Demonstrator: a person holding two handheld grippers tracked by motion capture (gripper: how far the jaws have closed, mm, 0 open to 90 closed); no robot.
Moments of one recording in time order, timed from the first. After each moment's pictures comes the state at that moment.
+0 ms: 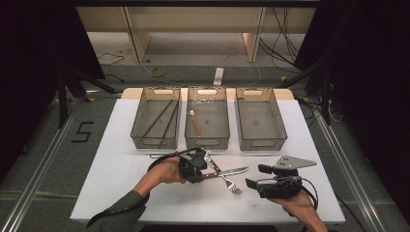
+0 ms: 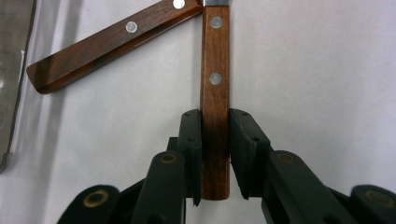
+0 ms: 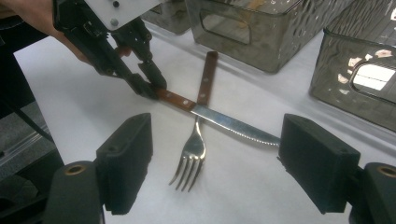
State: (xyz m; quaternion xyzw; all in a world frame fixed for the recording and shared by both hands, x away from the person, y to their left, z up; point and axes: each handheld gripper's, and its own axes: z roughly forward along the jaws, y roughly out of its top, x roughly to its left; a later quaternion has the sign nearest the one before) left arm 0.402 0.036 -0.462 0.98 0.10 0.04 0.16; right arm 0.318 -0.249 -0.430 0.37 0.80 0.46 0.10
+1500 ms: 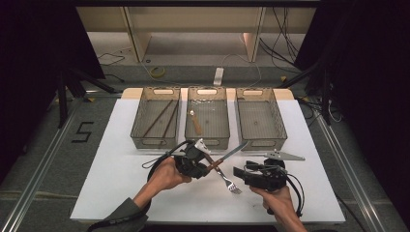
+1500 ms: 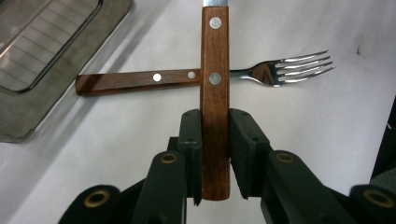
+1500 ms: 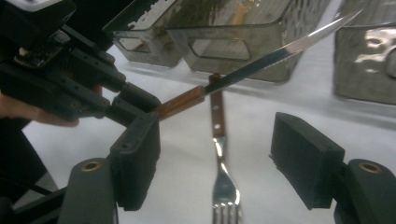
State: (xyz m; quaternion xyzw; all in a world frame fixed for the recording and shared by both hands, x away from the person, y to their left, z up) left arm 0.387 0.045 -0.426 0.92 0.26 0.03 0.29; right arm 0.333 -0.214 -0.435 0.48 0.72 0.49 0.05
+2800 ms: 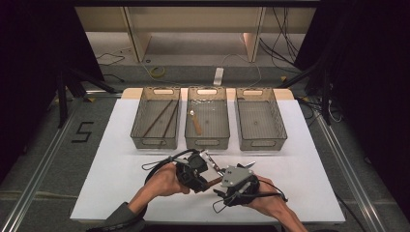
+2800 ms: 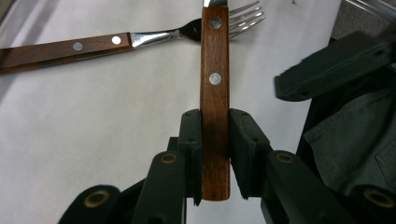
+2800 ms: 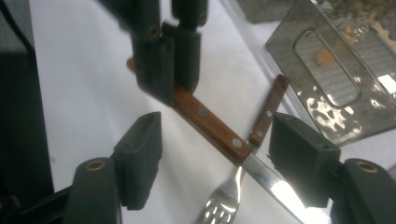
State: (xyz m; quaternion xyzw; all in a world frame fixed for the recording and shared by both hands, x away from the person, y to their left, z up) left arm 0.364 0.039 -0.420 0.95 0.20 -0.04 0.23; right arm 0.312 -0.139 -0.429 0.13 0.92 0.32 0.20
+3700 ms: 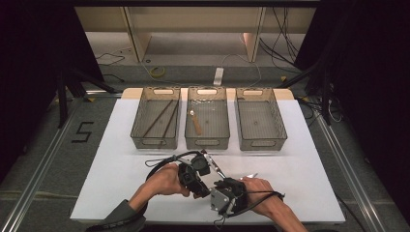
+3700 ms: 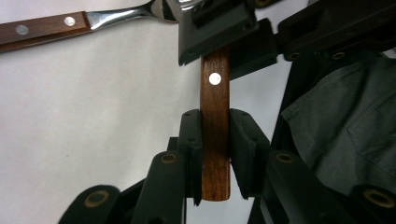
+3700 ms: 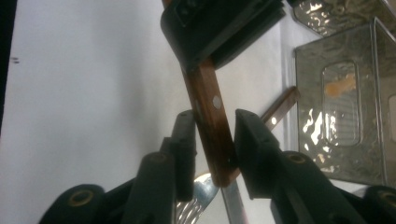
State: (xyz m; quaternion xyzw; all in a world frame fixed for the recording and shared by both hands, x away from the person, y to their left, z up) left arm 0.365 0.033 -0.422 0.96 0.17 -0.09 0.20; right arm 0.296 -0.115 -0.450 -0.07 0.93 0.18 0.30
